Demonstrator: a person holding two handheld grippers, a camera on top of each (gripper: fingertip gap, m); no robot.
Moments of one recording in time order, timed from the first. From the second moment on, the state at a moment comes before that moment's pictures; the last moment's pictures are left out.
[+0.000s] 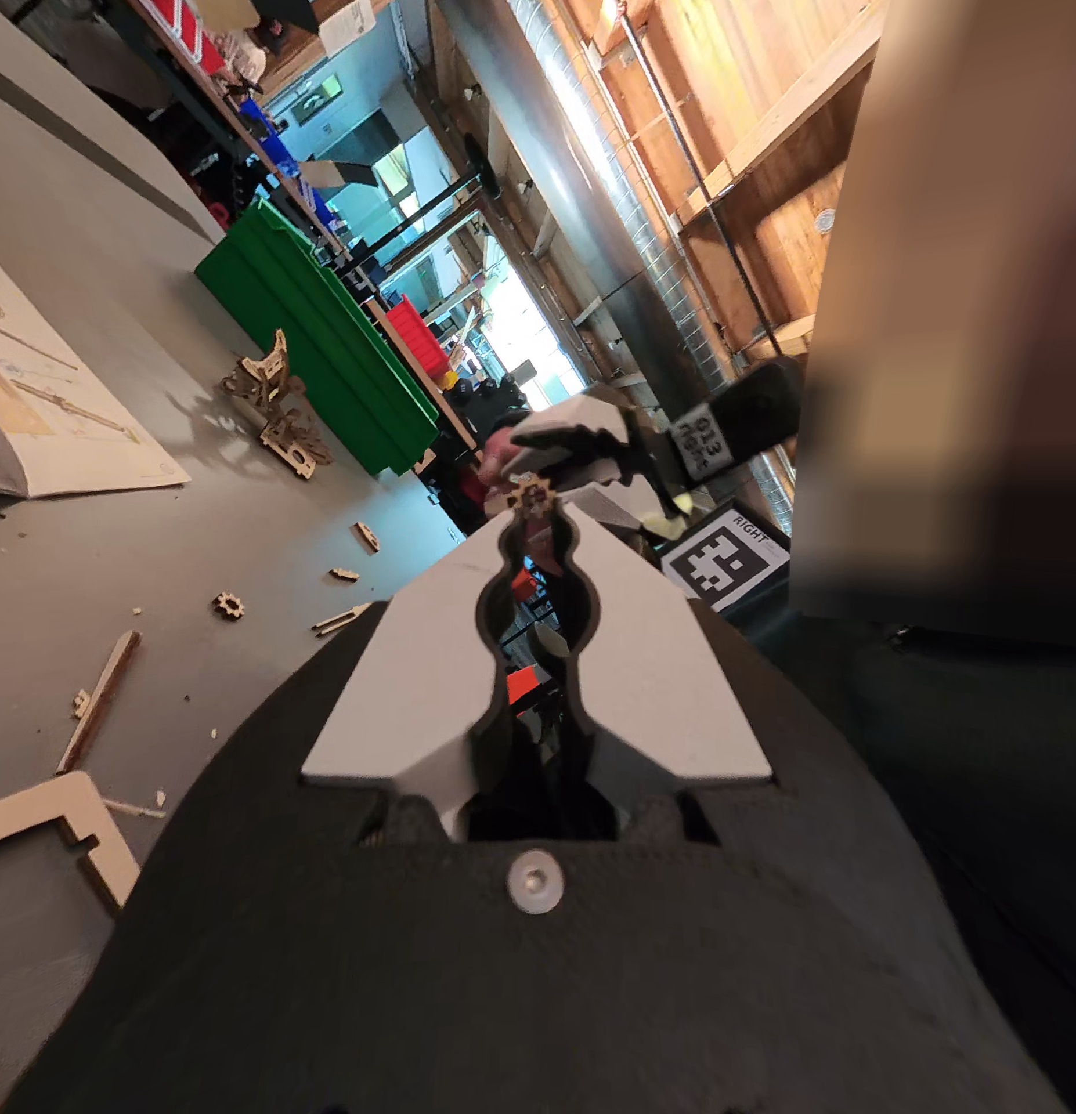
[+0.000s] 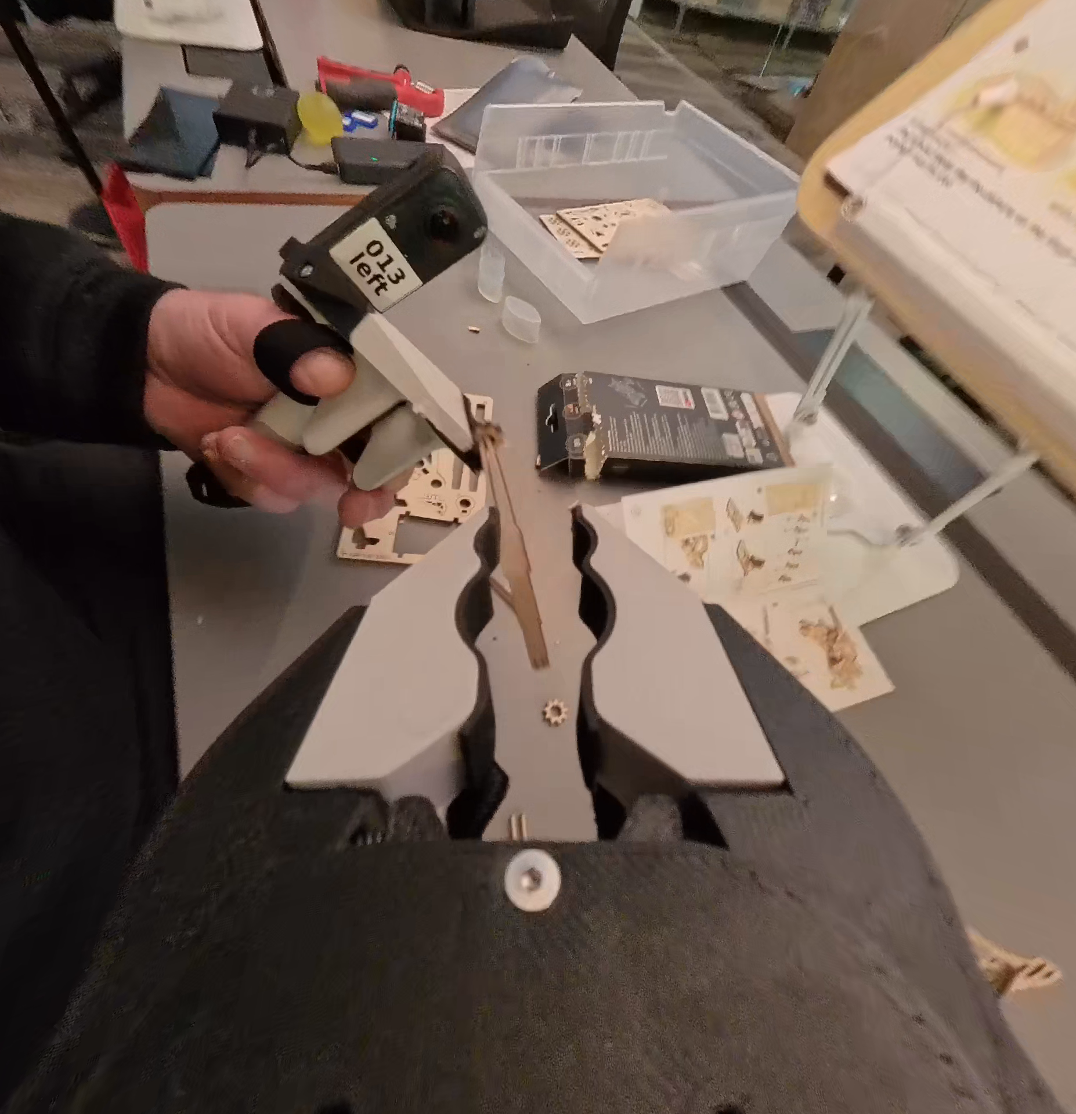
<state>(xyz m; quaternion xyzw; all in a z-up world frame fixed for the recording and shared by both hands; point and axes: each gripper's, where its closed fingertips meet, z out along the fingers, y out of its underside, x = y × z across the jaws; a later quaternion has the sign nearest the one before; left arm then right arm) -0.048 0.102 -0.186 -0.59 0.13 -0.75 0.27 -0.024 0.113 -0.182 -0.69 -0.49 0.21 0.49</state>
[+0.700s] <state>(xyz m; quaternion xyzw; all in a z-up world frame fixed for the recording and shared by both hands) -0.034 0.075 -0.179 -0.58 0.26 -0.71 0.30 -0.020 0.080 -0.178 -0.70 -0.35 0.53 0.33</state>
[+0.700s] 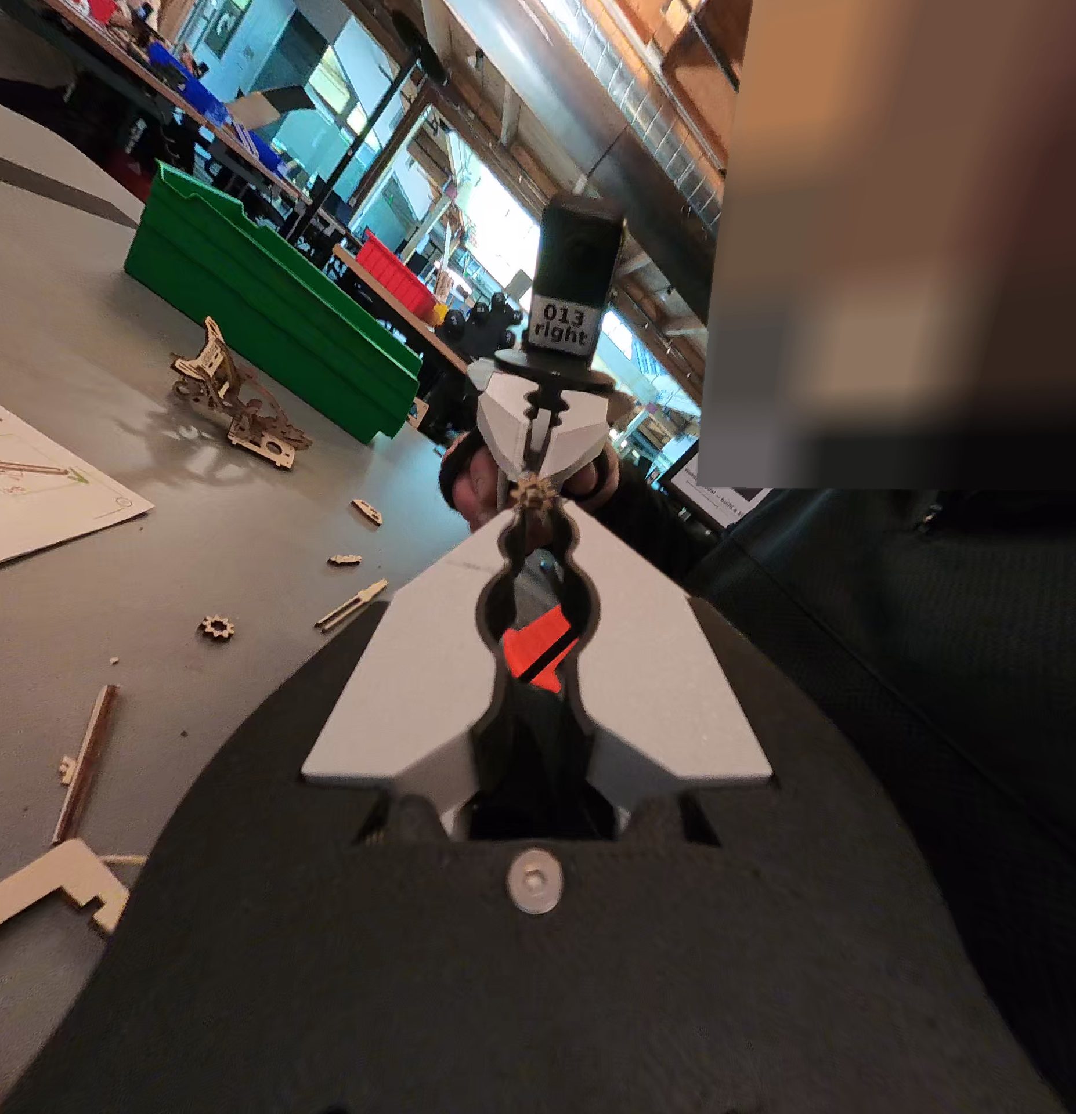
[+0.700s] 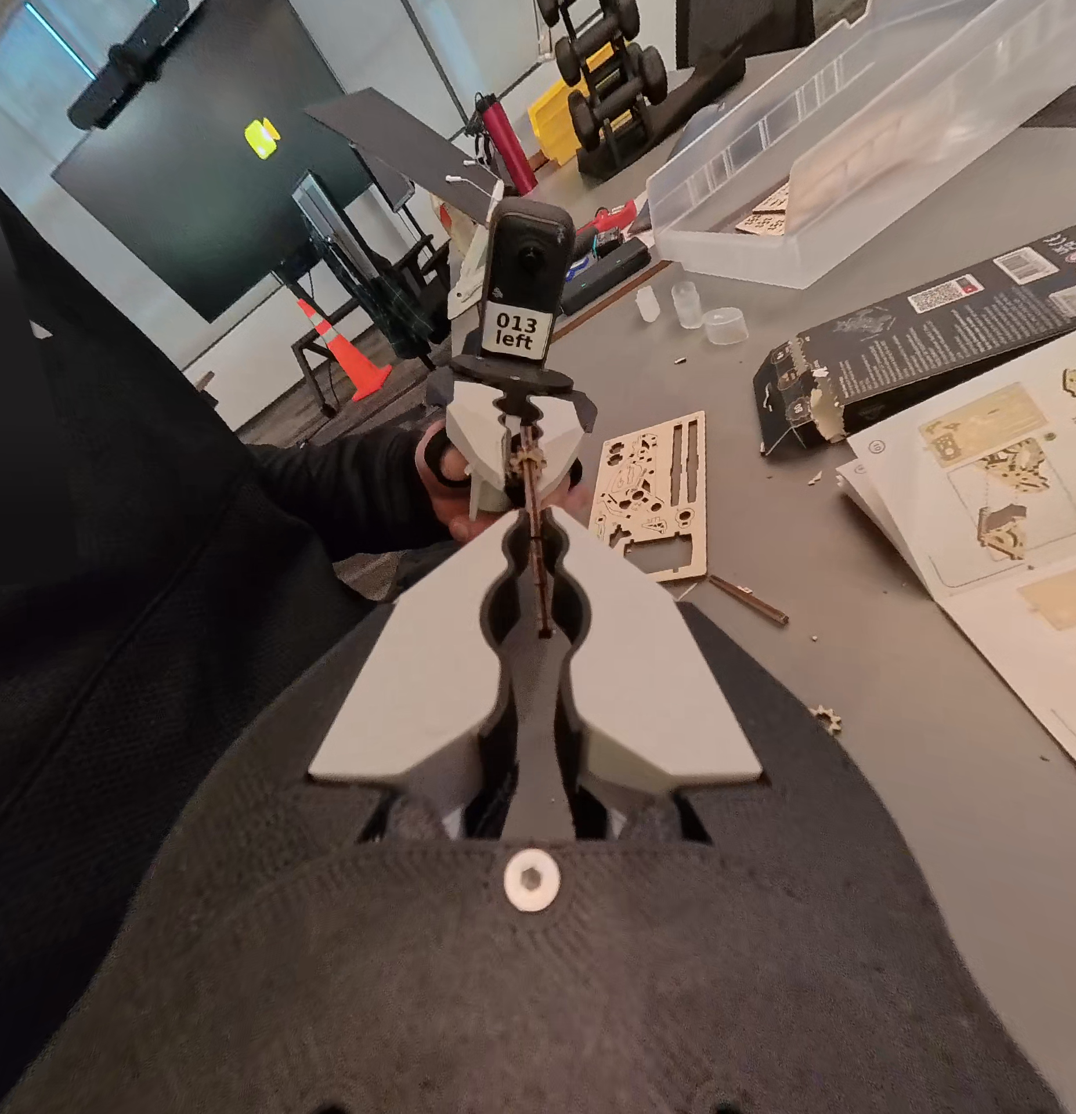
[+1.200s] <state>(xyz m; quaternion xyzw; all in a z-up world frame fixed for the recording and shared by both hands) -0.031 0.080 -0.169 -0.58 0.29 -0.67 0.37 -0.014 0.074 -0.173 -0.68 -0.35 0.52 0.36</state>
